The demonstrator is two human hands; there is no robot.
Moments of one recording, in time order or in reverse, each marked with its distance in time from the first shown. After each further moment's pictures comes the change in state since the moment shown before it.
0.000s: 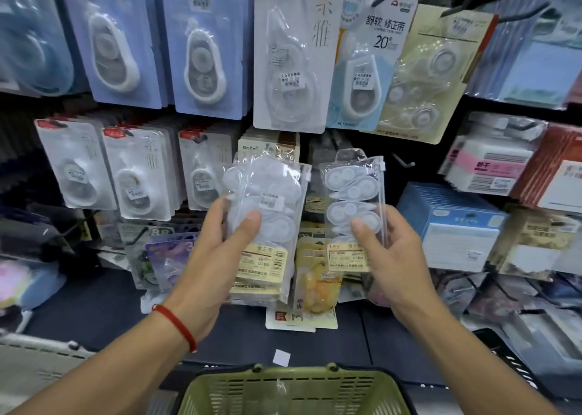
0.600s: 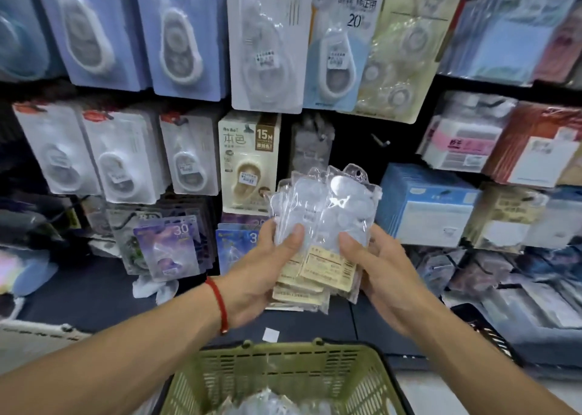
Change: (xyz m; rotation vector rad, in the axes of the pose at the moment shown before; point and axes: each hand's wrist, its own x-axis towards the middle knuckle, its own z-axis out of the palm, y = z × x) left_hand -0.017 -0.034 0.060 -0.125 -0.324 -0.488; right_hand -0.049 -0.006 -0.022 0.354 -0.184 0.378
